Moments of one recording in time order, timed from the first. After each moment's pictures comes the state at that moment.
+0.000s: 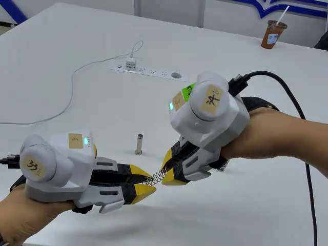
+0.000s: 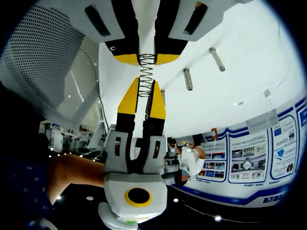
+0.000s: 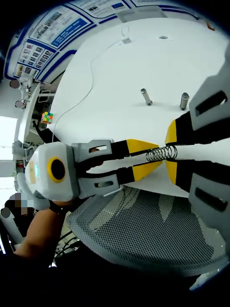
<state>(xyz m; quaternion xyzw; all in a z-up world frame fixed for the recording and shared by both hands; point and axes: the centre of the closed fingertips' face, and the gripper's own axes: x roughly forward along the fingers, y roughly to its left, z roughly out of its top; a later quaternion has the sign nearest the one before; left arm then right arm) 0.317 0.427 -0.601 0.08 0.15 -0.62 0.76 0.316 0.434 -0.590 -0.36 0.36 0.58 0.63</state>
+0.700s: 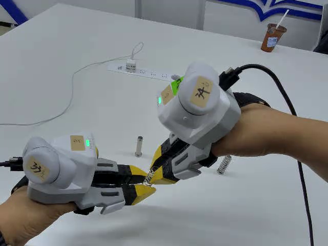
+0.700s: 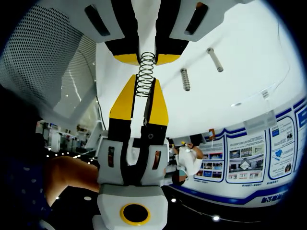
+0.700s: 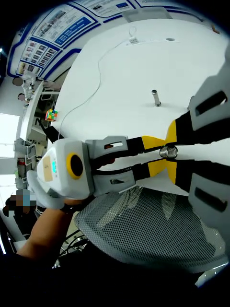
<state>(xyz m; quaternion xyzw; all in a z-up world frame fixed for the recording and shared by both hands) 0.322 0.427 -0.603 0.08 0.15 -0.61 0.77 0.317 0.451 -0.583 -0.36 0.35 0.59 0.63</state>
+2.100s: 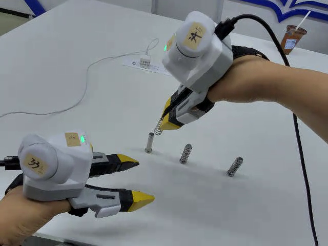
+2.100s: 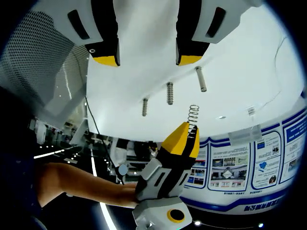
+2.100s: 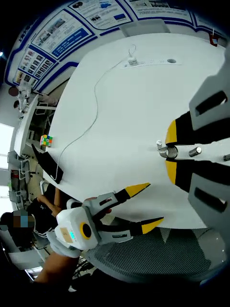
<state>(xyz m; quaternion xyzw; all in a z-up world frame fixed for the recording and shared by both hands) 0.331 0.454 -0.615 0.06 0.18 -0.55 0.81 0.421 0.449 -0.565 -0.40 0.35 0.53 0.66</state>
